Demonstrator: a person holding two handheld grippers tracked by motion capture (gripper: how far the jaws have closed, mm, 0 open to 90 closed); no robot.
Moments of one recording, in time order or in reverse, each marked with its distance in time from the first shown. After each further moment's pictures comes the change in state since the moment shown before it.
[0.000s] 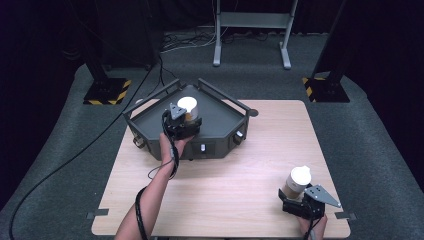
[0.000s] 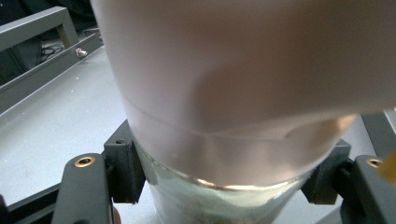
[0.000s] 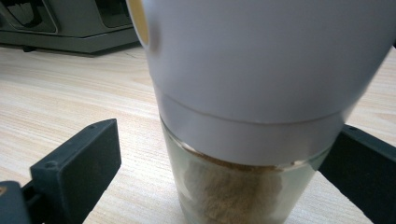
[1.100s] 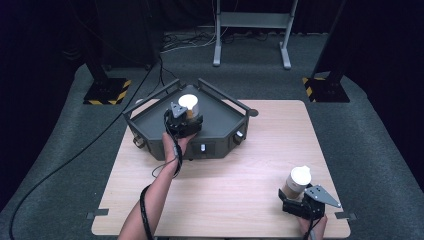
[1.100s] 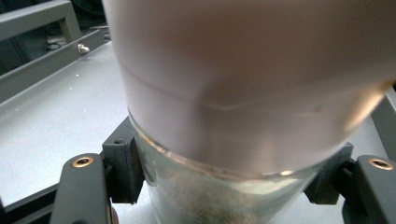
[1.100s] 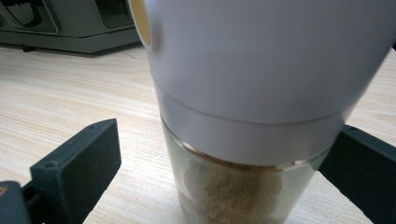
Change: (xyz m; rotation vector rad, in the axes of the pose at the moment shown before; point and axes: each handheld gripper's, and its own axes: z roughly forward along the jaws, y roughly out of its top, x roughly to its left) left arm -0.002 -0.005 0.012 -0.018 0.017 -0.061; right arm 0.001 -0.001 0.000 -0.003 -0.001 -0.003
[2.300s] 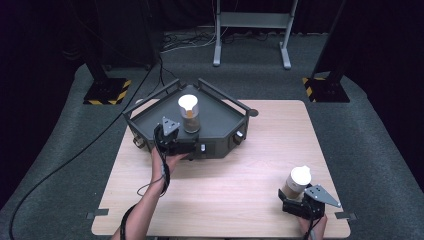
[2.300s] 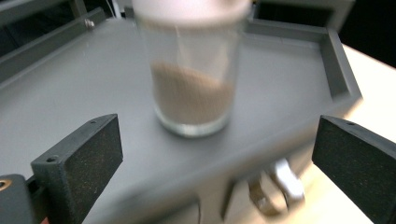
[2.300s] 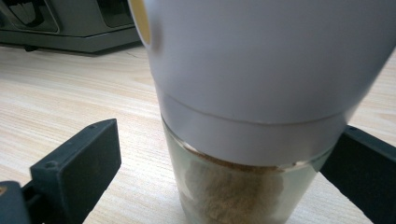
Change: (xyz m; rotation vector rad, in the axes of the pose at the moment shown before) left arm -0.006 -0.025 -0.073 0.062 -0.024 0.090; right arm -0.002 0.001 0.001 0.006 0.009 0.003
